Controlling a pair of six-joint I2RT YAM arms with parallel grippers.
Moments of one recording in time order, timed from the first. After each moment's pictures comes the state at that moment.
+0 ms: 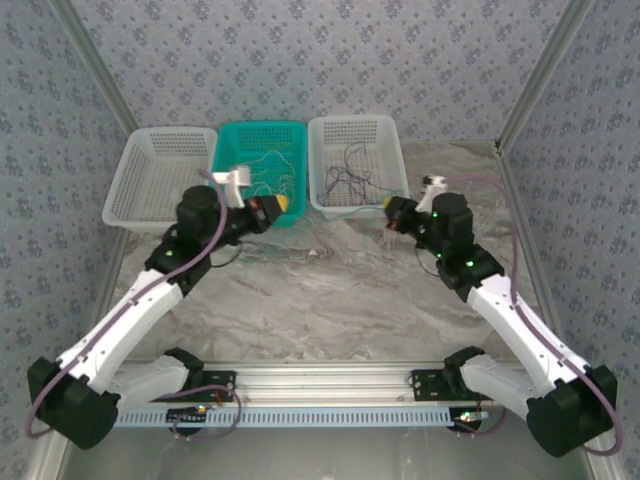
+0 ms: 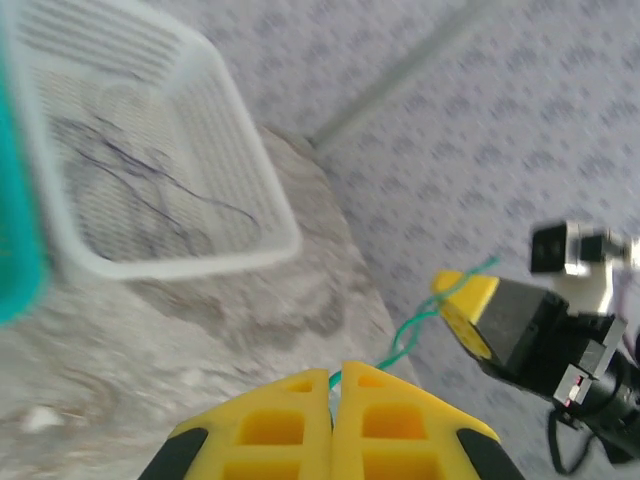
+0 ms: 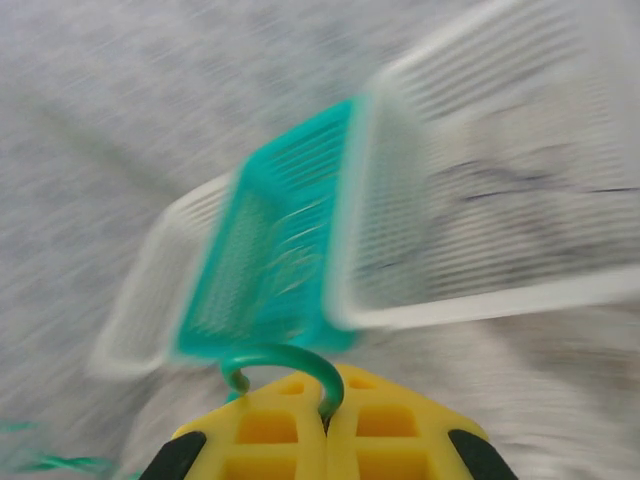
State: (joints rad) left arm -0.48 1.02 0.93 -0.11 0.32 -0.77; right arm 0.37 0.99 0.82 -0.15 -0.06 0.70
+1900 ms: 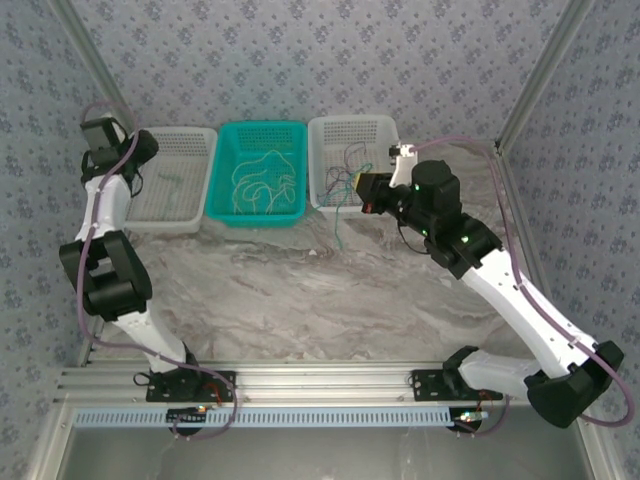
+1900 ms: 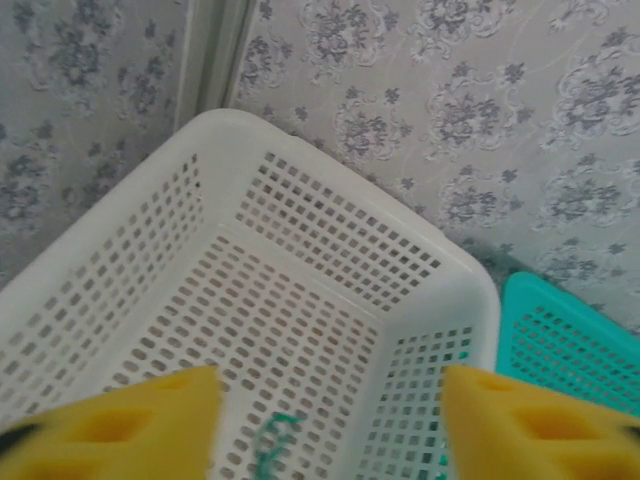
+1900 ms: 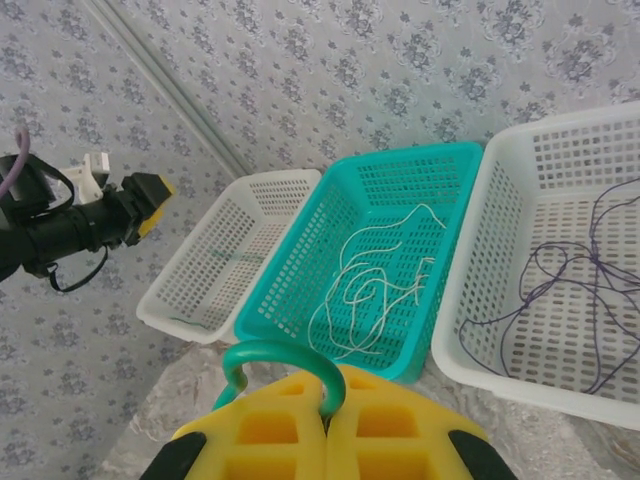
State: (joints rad) left arm 0.30 1.80 1.57 -0.26 0.18 -0.42; right arm 0.60 1.14 1.23 -0.32 -0.06 0.49
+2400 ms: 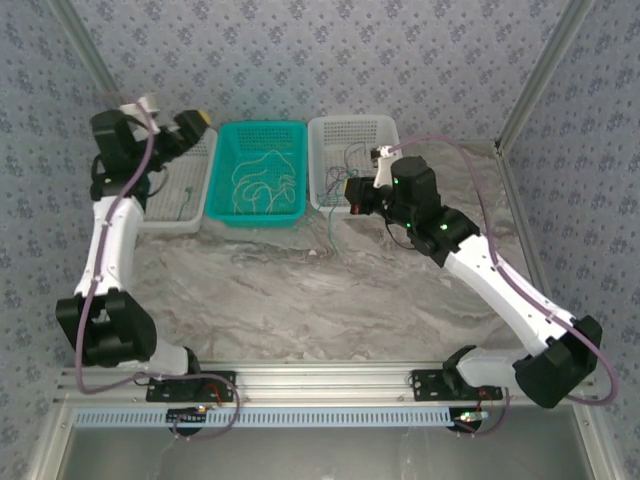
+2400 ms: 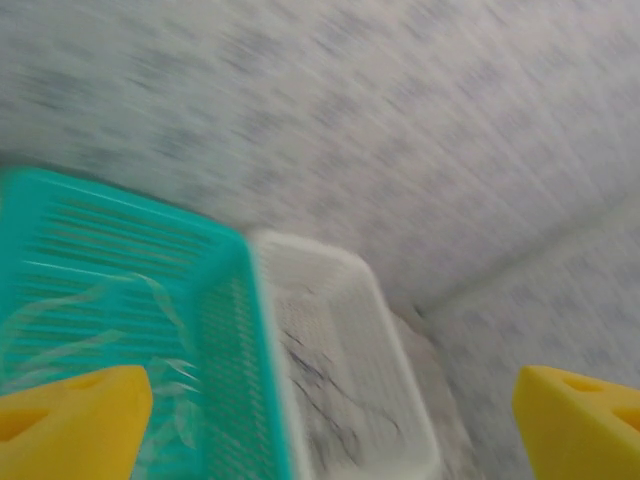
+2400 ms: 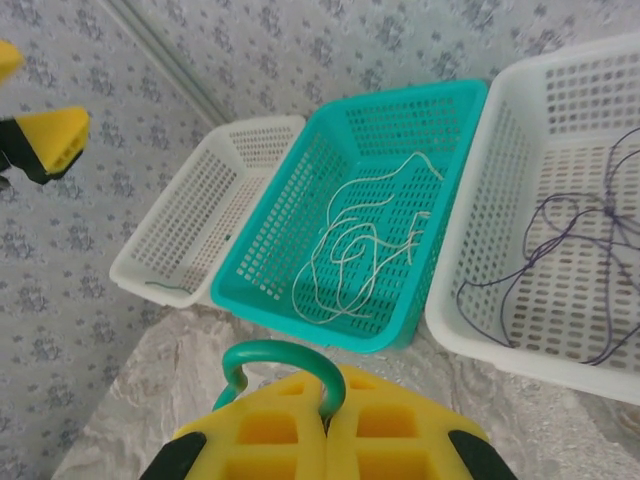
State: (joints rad) left arm 0.06 1.43 1.42 -0.20 0.71 -0.61; right arm 0.60 1.28 1.24 -0.31 -0.12 0.48
